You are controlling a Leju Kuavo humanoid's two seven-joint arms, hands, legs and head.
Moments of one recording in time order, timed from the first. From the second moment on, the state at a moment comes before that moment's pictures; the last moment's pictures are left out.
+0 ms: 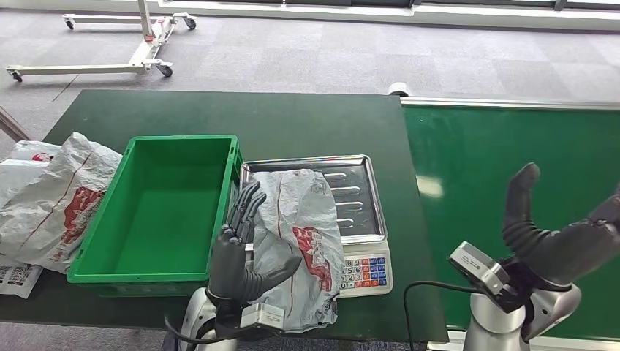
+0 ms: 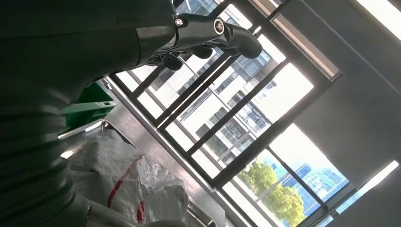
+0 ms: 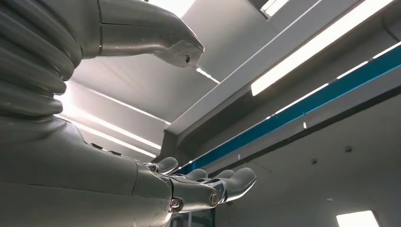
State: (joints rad) left arm 0.01 -0.12 -0.44 -1.53 -0.73 0.39 -0.60; right arm -0.15 0.27 -0.15 -1.93 1.09 -0.70 -0.69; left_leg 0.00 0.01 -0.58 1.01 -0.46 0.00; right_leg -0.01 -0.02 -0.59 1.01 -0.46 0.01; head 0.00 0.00
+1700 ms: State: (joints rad) left arm -0.17 -0.15 -0.52 -1.17 -0.81 0.19 -0.59; right arm -0.15 0.27 -0.18 -1.91 1.19 -0.70 -0.68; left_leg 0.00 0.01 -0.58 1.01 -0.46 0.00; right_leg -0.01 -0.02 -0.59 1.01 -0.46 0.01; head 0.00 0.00
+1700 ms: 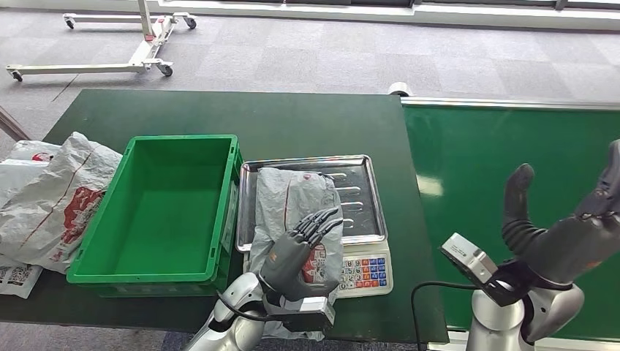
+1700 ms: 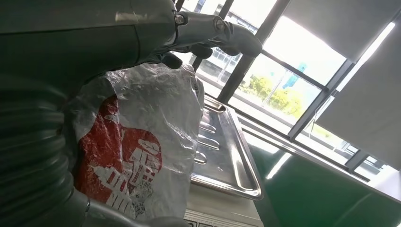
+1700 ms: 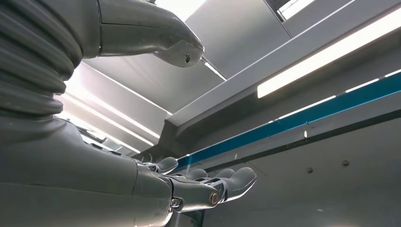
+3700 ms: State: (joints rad) left arm -0.27 -0.14 -0.25 -1.27 -1.31 0.55 -0.18; right arm -0.16 0.28 -0.15 -1.86 1.25 -0.70 -0.63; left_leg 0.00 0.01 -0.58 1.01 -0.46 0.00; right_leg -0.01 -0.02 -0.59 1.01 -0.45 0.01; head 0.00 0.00
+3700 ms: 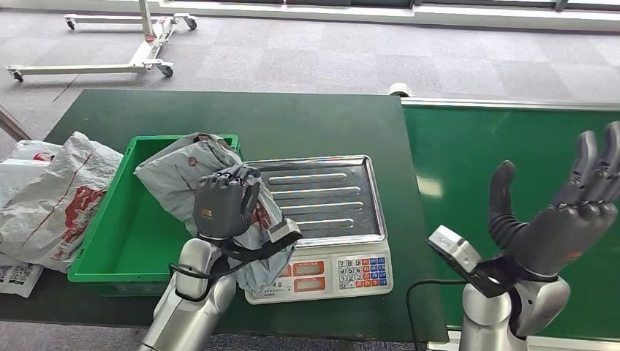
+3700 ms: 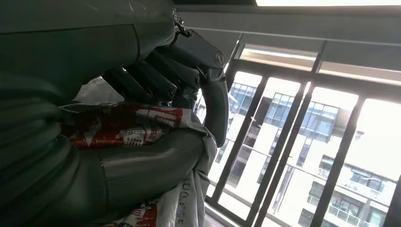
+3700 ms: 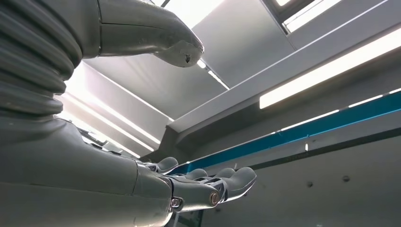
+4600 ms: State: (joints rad) left arm -0.59 -0.01 0.35 -0.70 -1.23 0.70 -0.05; right arm -0.17 0.28 -0.07 -1.79 1.27 -0.70 -0.58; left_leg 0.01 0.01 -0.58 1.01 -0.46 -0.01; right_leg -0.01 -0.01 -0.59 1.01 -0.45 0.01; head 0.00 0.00
